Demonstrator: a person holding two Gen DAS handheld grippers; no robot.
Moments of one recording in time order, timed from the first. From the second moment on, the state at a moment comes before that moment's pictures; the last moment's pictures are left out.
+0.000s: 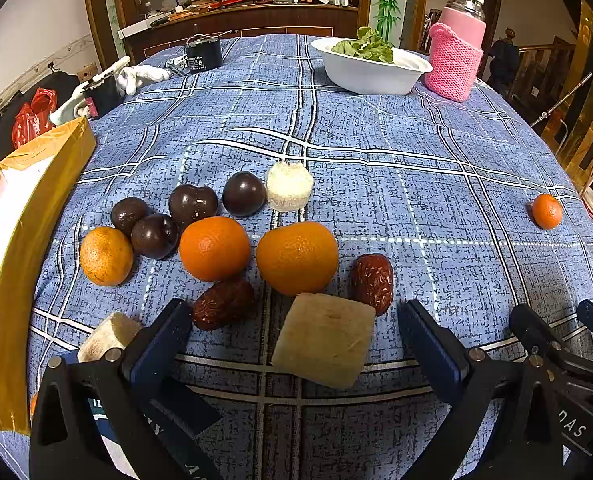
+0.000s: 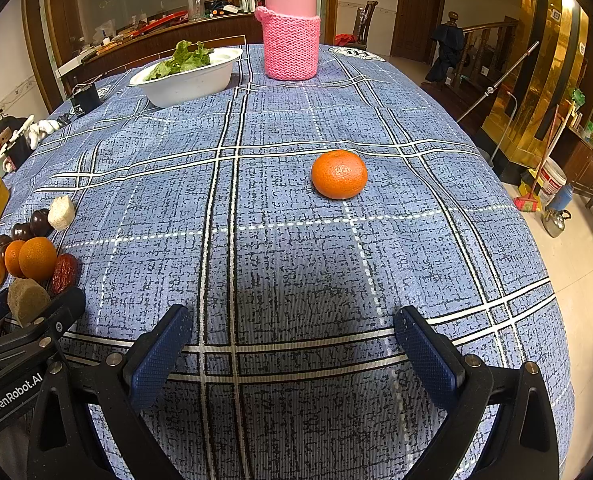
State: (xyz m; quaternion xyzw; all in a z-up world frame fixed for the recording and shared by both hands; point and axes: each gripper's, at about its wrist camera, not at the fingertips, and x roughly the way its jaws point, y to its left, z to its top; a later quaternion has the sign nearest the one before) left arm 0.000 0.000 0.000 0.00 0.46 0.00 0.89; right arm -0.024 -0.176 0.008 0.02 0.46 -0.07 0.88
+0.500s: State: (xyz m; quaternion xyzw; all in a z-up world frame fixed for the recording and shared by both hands) left arm -0.005 0.007 0.004 0.03 0.50 -0.07 0.86; right arm -0.024 -0.176 0.008 0.02 0.46 -0.07 0.88
